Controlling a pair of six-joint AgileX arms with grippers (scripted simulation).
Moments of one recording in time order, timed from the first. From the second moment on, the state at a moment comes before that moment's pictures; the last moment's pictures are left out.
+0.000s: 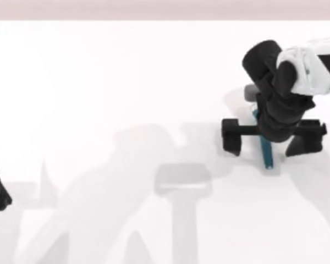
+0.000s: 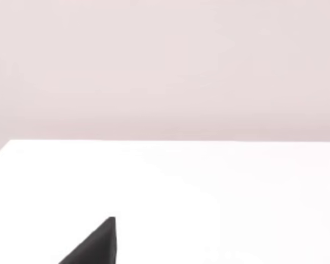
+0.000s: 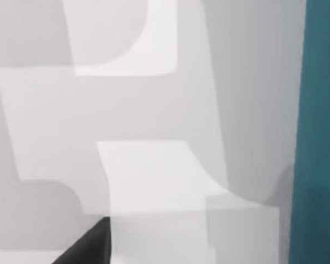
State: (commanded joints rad) left arm 0.00 0.00 0.00 0.00 0.00 0.00; right arm 0.40 2.13 1.34 -0.69 0.04 0.43
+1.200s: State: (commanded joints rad) left arm 0.00 0.00 0.00 0.00 0.00 0.00; right arm 0.40 2.14 1.33 -0.67 0.04 0.43
